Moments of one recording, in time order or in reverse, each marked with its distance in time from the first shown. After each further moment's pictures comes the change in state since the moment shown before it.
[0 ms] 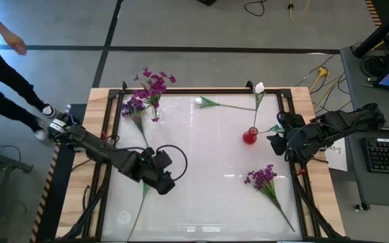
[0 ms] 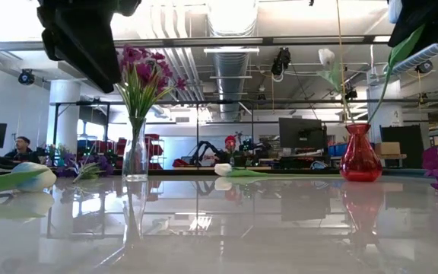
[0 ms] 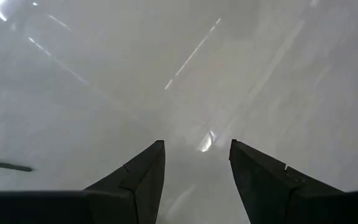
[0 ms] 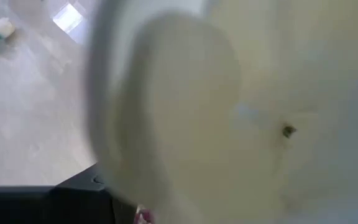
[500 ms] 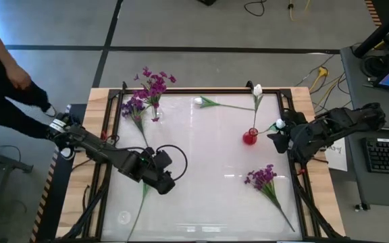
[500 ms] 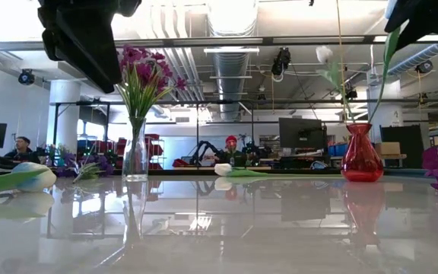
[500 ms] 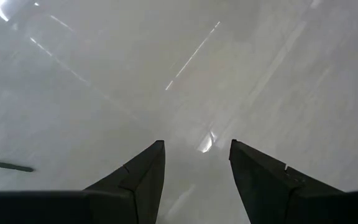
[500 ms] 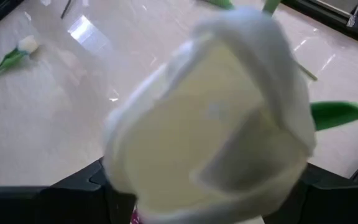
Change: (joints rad) left arm 0.000 0.000 -0.001 0.000 -0.004 -0.003; right arm 0.000 -0.018 0.069 -0.007 0.003 -0.002
